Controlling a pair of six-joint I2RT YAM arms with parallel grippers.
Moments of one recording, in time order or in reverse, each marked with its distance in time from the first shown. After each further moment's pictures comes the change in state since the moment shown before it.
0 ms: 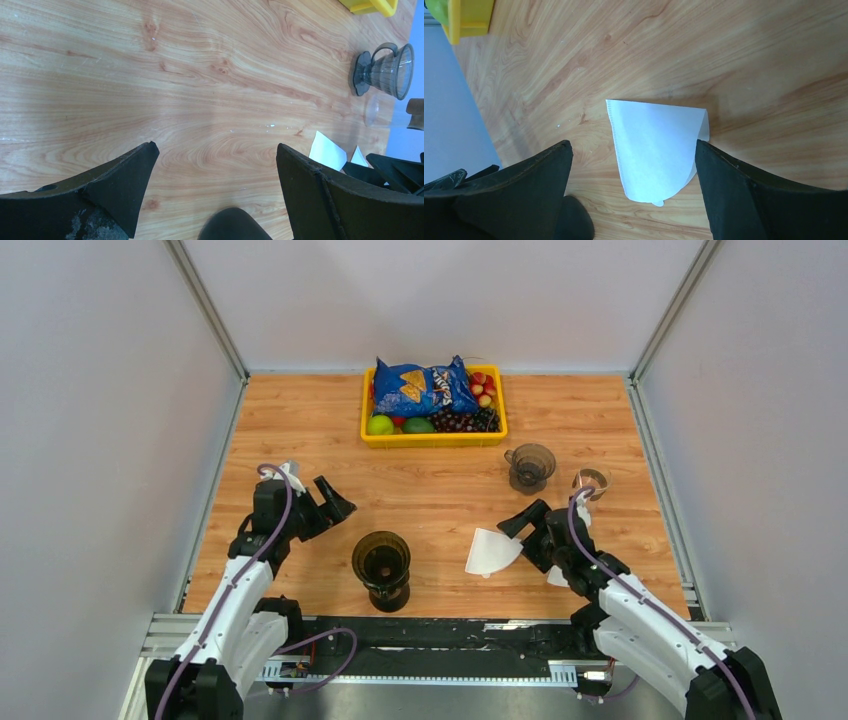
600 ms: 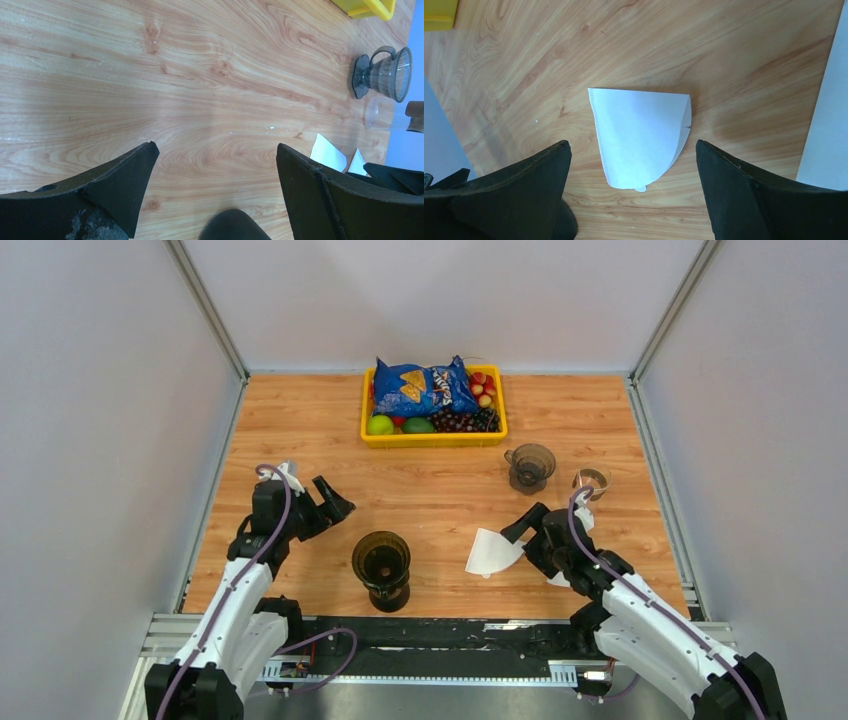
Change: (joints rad) left arm 0.001 -0.016 0.001 -0.005 -0.010 0.000; right arm 0.061 -0.029 0.077 -0.202 0.084 -0.011
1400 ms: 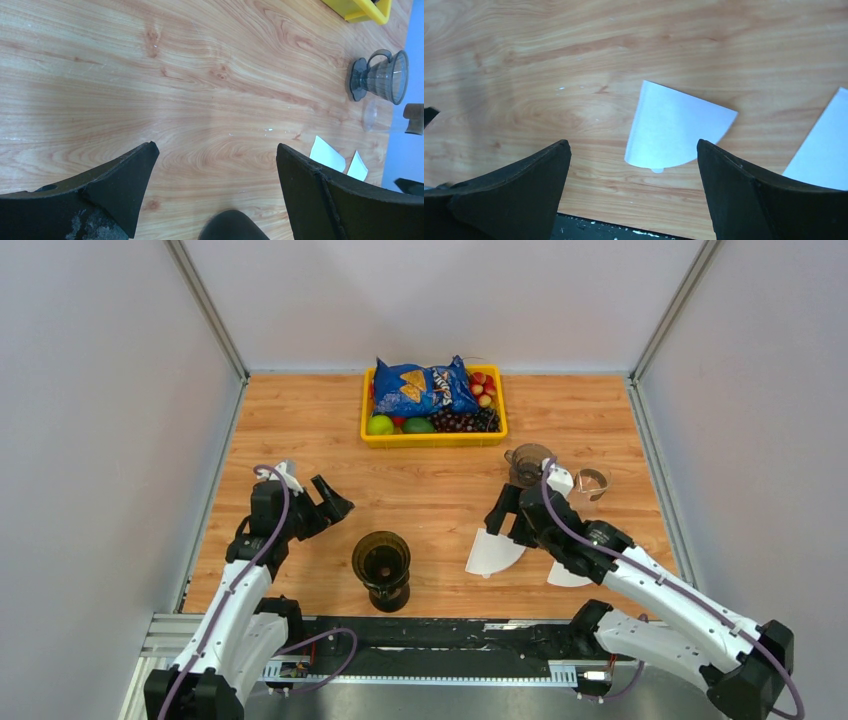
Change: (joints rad) left arm 0.000 -0.024 0.006 -0.015 -0.014 0.000; right arm 0.280 0.153 0.414 -0.215 0.206 -0.294
